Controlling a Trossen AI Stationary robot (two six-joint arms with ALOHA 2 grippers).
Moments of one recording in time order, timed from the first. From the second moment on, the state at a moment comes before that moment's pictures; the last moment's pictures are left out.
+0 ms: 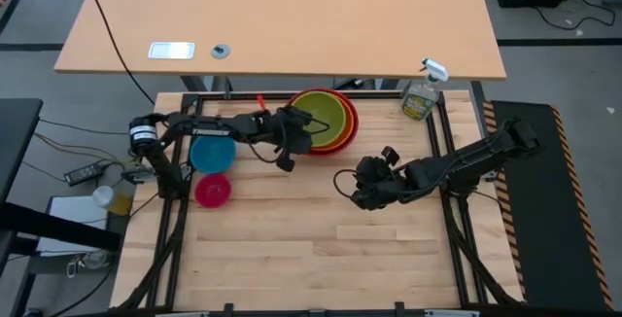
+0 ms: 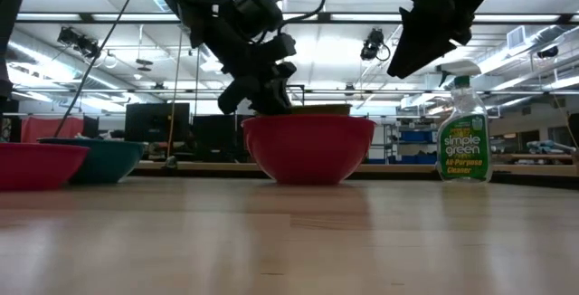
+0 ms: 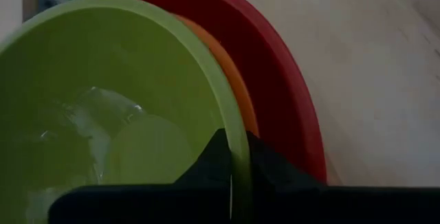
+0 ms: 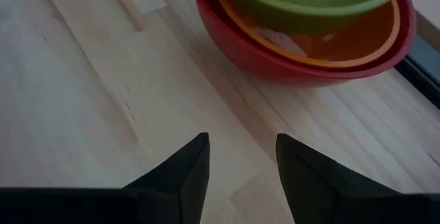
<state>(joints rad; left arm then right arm) 0.30 1.70 1.12 -0.19 0.06 0.82 0.31 1.42 1.04 -0.76 0.67 0.76</state>
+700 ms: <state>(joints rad) 0.22 1.62 1.12 -0.15 -0.04 0.70 0.31 1.42 1.04 -0.75 0.68 0.77</state>
